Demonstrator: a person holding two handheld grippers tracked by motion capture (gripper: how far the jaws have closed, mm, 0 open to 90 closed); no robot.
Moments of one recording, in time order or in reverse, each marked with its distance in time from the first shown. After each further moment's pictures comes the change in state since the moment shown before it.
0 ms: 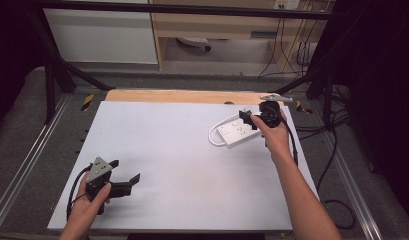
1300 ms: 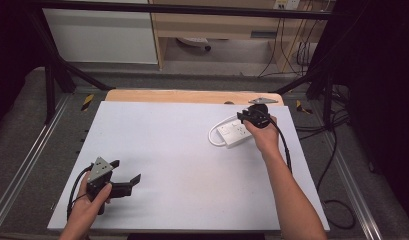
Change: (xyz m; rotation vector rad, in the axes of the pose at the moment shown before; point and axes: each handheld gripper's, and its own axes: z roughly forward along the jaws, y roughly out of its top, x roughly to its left) left arm -0.001 0.000 0.001 0.008 -0.008 0.005; right arm 0.008 -0.013 0.036 0.063 -0.003 -0.079
